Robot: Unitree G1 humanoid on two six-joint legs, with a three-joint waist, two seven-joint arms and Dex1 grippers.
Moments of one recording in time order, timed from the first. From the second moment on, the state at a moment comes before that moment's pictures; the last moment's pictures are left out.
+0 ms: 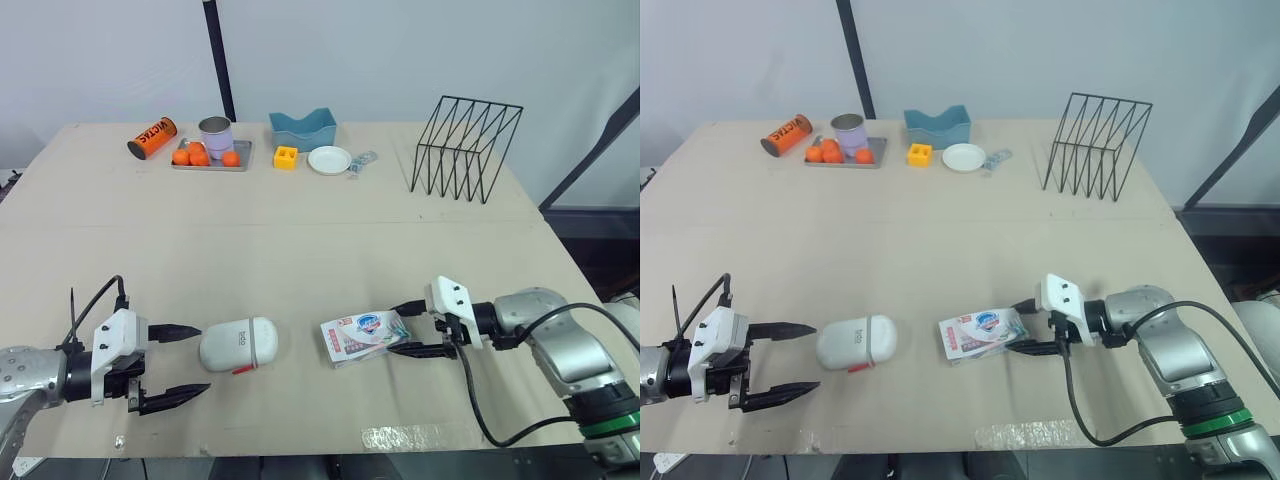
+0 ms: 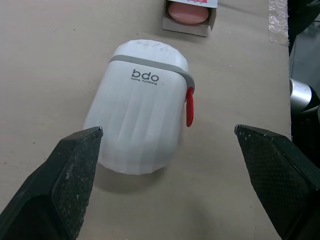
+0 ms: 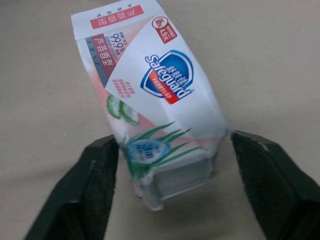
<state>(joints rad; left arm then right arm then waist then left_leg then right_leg) 0.28 0.89 0.29 -0.38 -0.53 0.25 -1.22 -0.27 -0.84 0.15 -0.02 0.28 0.19 1.30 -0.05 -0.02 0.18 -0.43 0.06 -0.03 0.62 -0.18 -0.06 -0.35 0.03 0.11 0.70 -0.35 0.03</state>
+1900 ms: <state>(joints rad) 0.16 0.88 0.22 -0.30 -0.47 0.19 -1.22 -0.28 -1.25 -0.01 -0.17 0.26 0.30 1.43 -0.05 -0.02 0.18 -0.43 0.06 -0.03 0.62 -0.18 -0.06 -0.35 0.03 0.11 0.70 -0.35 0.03</state>
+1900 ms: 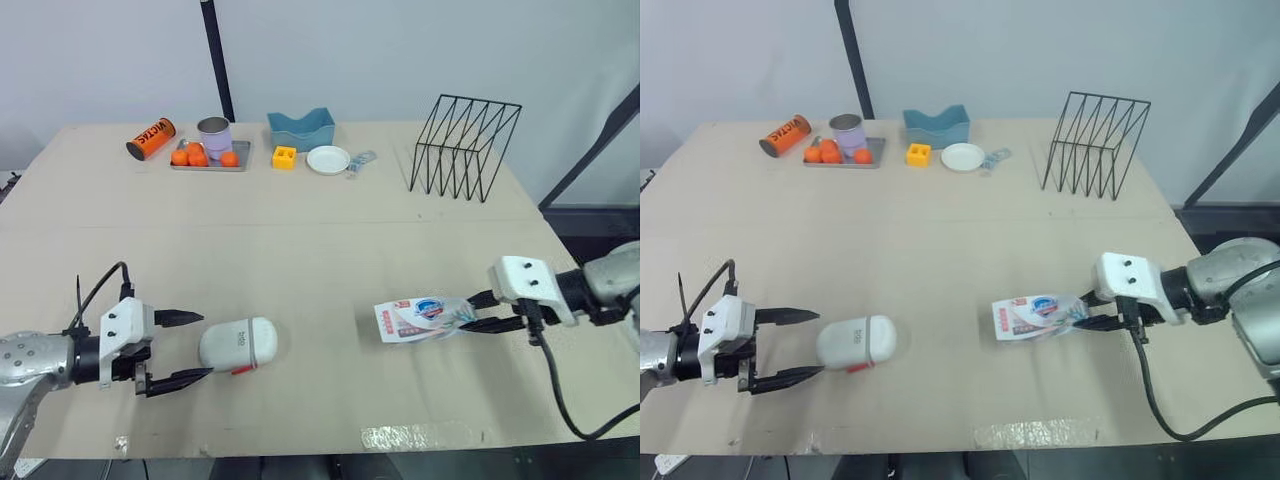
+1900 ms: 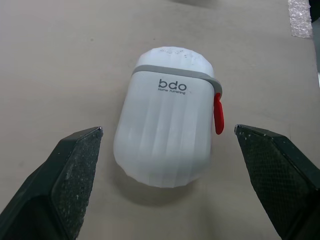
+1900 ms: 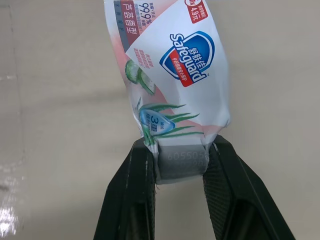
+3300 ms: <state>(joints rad) 0.15 0.88 0.20 -0.33 -0.51 0.20 -1.23 -0.11 -1.32 -0.21 0.09 0.27 0.25 1.48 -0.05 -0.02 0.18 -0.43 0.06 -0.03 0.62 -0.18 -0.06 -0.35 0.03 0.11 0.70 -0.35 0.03</state>
